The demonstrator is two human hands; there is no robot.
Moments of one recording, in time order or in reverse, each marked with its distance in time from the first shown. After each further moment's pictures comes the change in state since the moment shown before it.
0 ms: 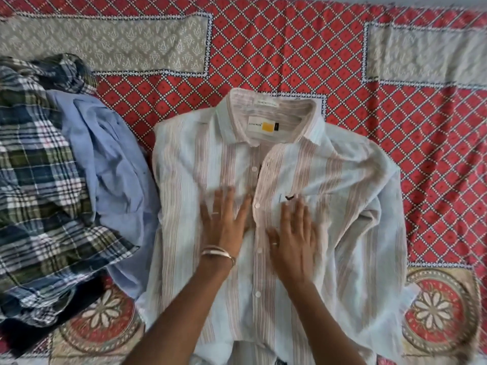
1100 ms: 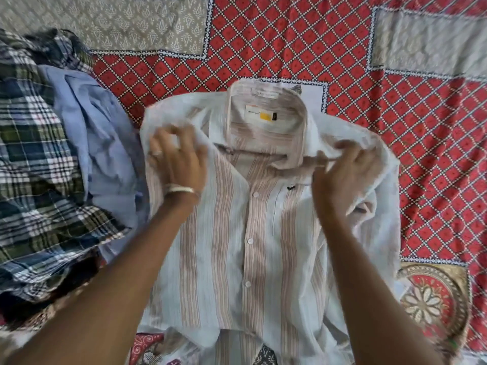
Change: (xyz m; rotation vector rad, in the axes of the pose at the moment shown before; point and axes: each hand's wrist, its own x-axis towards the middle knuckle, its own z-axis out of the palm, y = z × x) left_hand 0.045 -0.014 -0.076 0.070 0.531 -0.248; right_hand 0.086 -0.009 -0.107 0.247 0.276 0.298
